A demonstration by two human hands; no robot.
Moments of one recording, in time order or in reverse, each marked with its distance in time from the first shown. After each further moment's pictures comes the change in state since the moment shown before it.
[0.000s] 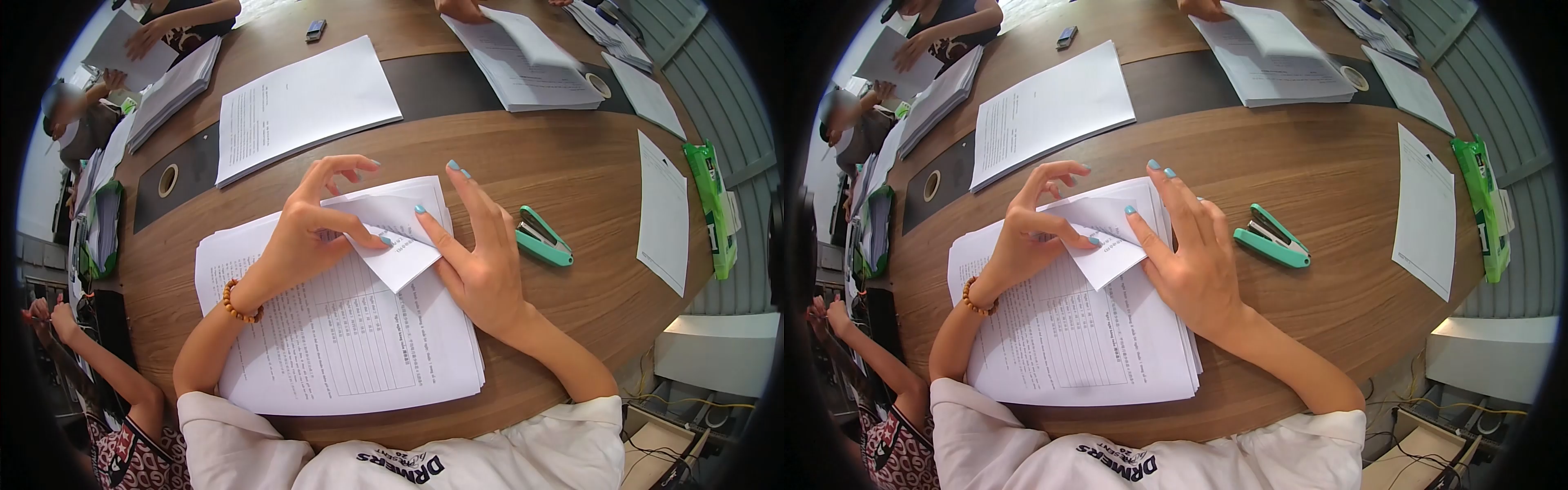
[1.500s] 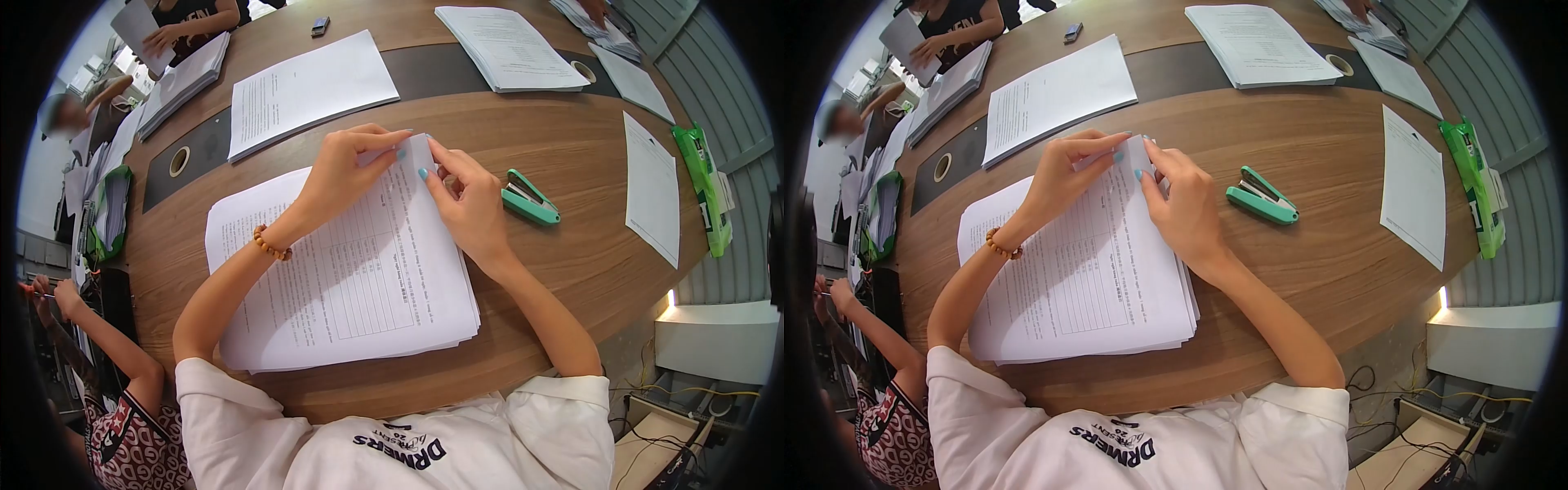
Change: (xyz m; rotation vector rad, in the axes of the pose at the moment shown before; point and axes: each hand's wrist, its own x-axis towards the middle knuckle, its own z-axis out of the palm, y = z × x) left_hand 0.018 0.007 0.020 -0.160 -0.046 -0.297; right_hand 0.013 -0.010 0.003 0.490 0.085 0.401
